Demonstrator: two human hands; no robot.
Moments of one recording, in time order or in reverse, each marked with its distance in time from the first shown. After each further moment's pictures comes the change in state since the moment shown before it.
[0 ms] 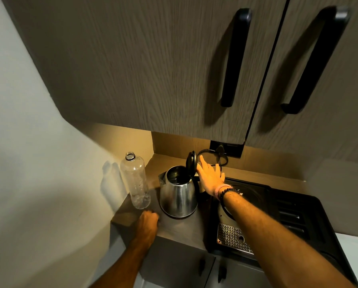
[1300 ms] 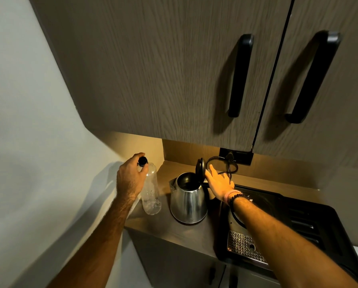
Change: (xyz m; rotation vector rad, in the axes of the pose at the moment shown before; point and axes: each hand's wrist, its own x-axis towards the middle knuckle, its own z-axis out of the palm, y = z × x) left_hand 0.018 0.000 -0.198 -0.435 0.700 0.034; right_hand -0.005 -0.006 -0.010 0.157 -0.041 0.118
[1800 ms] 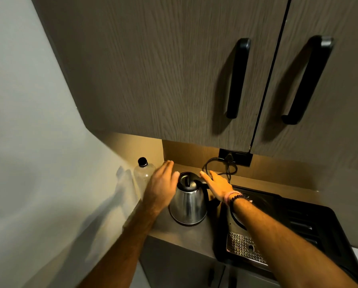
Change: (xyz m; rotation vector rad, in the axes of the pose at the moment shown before) left_hand -0.042 0.040 0.044 0.022 -0.225 0.233; right_hand -0.006 -0.005 -0.004 0.111 0.012 0.015
